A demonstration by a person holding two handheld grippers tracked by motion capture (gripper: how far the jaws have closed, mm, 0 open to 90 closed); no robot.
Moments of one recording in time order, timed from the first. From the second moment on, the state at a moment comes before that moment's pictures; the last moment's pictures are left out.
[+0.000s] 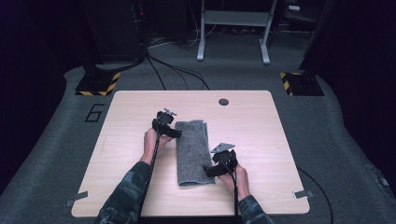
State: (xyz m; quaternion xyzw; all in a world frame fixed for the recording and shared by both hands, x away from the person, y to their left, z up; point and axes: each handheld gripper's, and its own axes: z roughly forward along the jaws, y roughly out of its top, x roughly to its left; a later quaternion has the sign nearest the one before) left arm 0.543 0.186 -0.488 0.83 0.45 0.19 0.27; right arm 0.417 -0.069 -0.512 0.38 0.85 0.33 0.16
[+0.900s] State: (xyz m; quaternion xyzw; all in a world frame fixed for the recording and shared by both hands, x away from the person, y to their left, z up) left arm 0.385 0.177 -0.514 0.87 0.35 0.15 0.30; right arm 0.386 -0.087 -0.522 0.39 0.84 0.34 0.16
